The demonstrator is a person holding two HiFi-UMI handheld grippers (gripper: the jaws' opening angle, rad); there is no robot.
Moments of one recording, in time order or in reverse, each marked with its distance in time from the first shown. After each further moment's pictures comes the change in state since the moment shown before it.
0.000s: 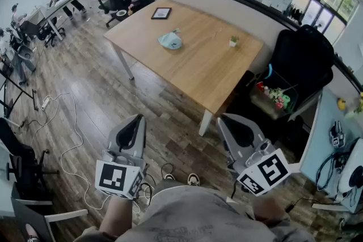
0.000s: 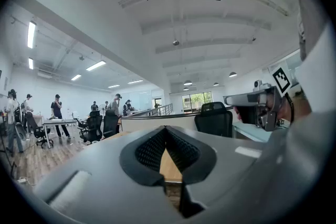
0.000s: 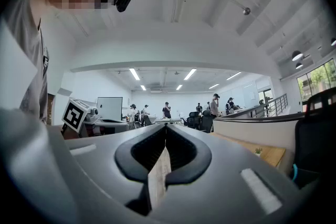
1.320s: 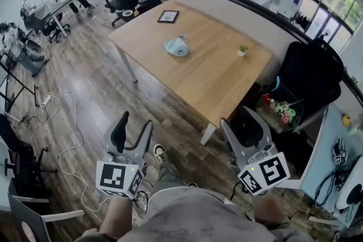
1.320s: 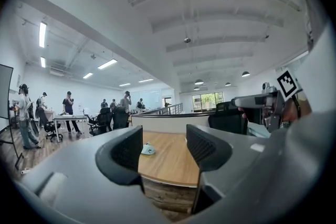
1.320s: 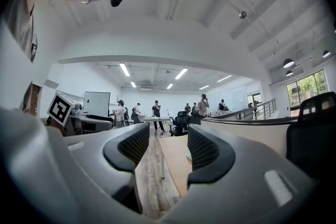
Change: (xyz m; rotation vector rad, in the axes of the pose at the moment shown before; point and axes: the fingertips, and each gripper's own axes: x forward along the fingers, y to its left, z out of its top) left arm 0.054 0.050 -0.018 -0.053 -0.001 0.114; right arm 0.052 -0.076 -0.015 -0.029 0.008 -0.123
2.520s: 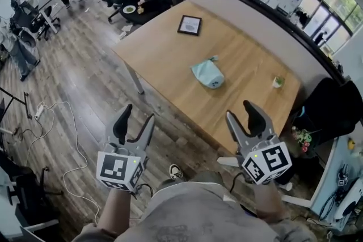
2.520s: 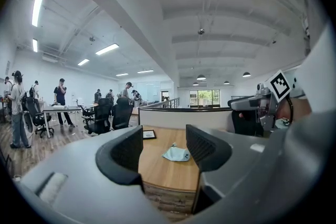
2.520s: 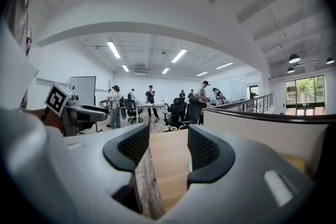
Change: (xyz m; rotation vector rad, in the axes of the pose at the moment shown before) left arm 0.232 0.330 -0.031 -0.041 0.082 -0.085; right arm 0.400 -0.010 -0.028 -0.012 0.162 -0.063
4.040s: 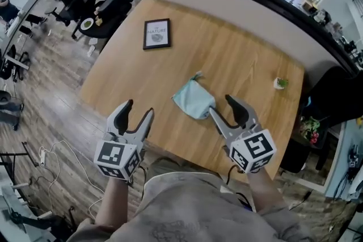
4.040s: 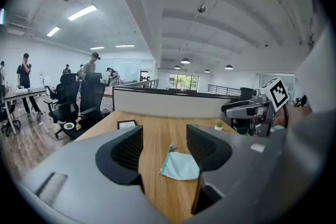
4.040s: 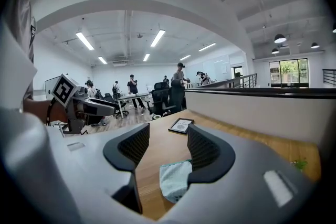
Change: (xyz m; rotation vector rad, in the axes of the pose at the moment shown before) left arm 0.346 0.060 -0.041 -0.026 0.236 -0.297; right arm 0.228 -0.185 -0.073 0.158 0.171 -0.137
